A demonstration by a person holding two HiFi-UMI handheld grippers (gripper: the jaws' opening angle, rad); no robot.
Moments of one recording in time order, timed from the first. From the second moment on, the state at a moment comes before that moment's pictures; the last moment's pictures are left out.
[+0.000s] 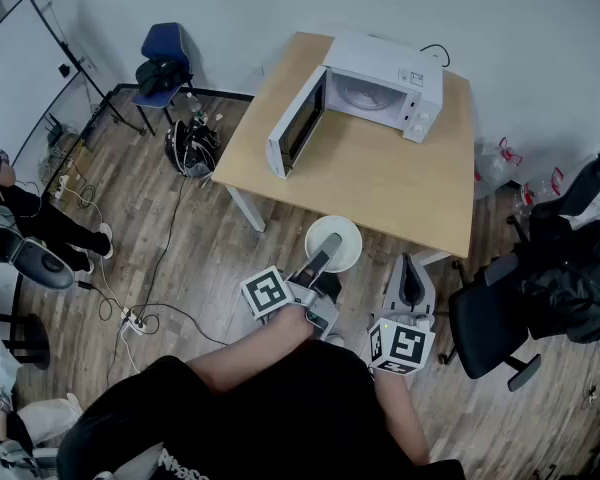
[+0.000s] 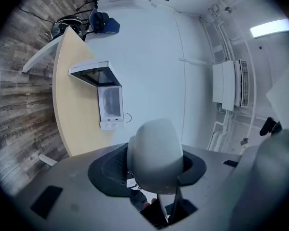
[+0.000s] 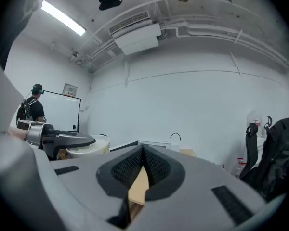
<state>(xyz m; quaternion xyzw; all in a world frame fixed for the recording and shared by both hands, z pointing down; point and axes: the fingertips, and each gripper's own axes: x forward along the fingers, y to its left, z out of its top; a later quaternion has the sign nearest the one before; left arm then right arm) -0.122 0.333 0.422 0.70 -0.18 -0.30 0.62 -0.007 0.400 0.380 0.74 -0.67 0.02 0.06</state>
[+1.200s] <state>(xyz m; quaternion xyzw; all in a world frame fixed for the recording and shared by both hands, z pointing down) -0.102 0.340 0.438 0.69 -0.22 -0.31 0.61 0.035 0.400 0.403 0.71 -0.70 0.03 0.05</state>
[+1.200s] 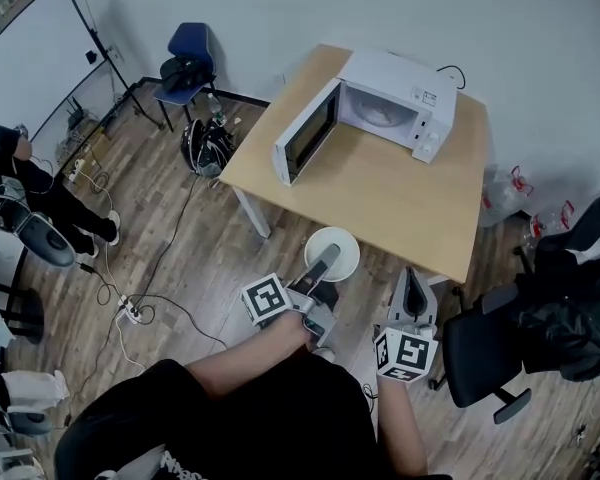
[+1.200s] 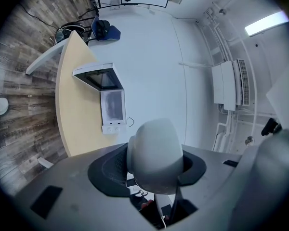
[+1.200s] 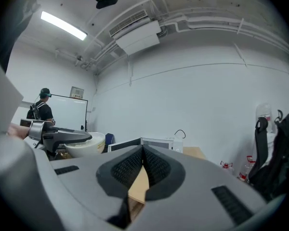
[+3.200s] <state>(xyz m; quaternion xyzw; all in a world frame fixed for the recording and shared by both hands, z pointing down) -0.008 -0.015 0.529 0.71 -0.22 -0.18 0.64 0.099 0.077 0.468 0.74 -0.66 0.11 0.11</state>
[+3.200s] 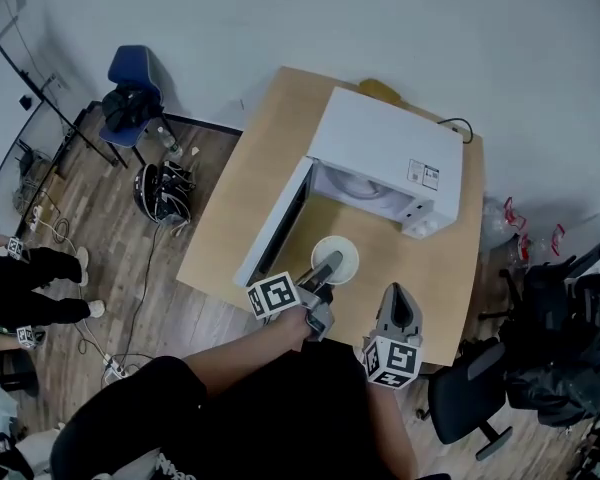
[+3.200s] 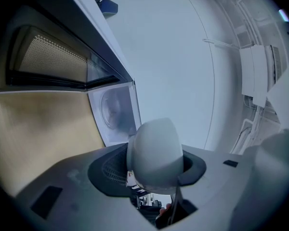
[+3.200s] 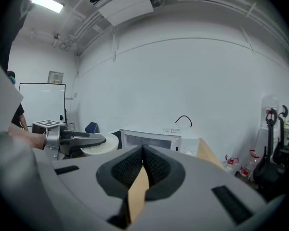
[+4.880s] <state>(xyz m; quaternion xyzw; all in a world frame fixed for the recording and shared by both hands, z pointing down) 0.111 -0.218 0.700 0.66 -0.28 -0.14 0.68 0.176 -0.055 0.558 0.65 -0.72 0.20 0.12</state>
